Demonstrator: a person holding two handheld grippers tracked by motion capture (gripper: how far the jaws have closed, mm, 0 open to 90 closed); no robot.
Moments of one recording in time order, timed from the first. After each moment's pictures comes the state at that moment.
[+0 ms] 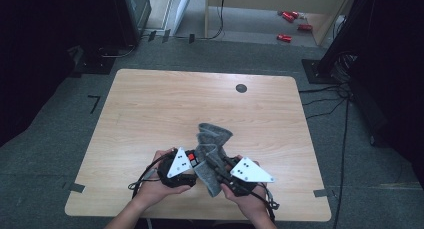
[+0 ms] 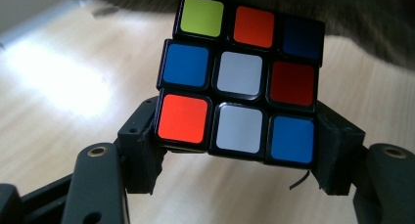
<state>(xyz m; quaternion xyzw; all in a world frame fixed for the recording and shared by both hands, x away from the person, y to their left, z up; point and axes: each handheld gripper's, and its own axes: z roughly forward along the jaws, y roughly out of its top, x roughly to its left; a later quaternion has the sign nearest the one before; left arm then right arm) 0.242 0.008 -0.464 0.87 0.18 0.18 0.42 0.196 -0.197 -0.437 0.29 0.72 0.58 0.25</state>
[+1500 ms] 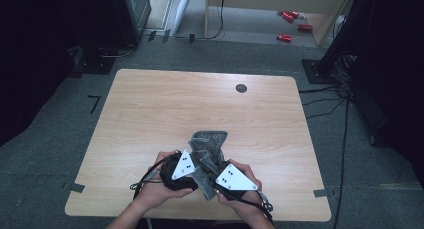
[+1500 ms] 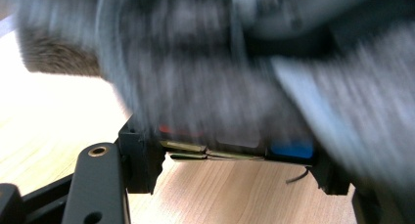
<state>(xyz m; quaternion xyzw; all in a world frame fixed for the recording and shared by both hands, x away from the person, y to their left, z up) 0.237 0.010 -0.454 0.87 0.17 0.16 0.43 0.193 -0.187 -0.446 0.26 0.75 0.52 0.31</state>
